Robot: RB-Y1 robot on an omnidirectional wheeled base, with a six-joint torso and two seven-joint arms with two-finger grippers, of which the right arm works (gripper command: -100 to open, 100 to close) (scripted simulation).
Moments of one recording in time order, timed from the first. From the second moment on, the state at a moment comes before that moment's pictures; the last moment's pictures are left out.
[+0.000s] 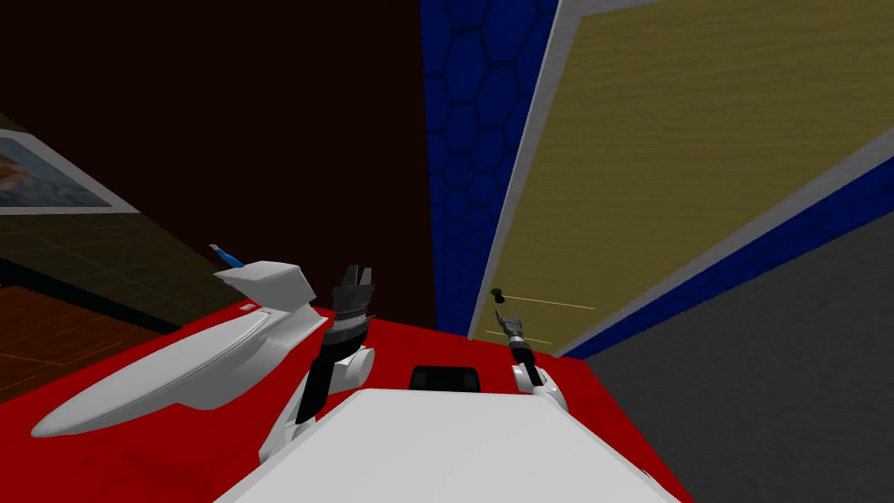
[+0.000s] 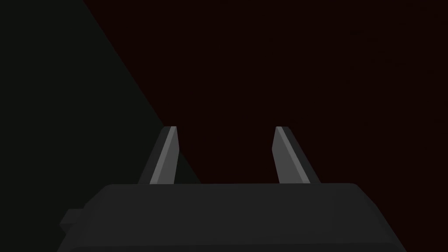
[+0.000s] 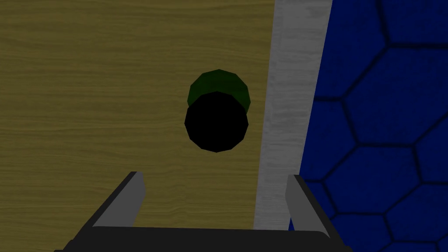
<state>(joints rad) -0.08 -0.17 -0.36 -0.63 0.29 -0.87 1.24</state>
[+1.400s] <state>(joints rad) -0.06 -0.18 -0.39 -0.63 0.26 -0.87 1.19</state>
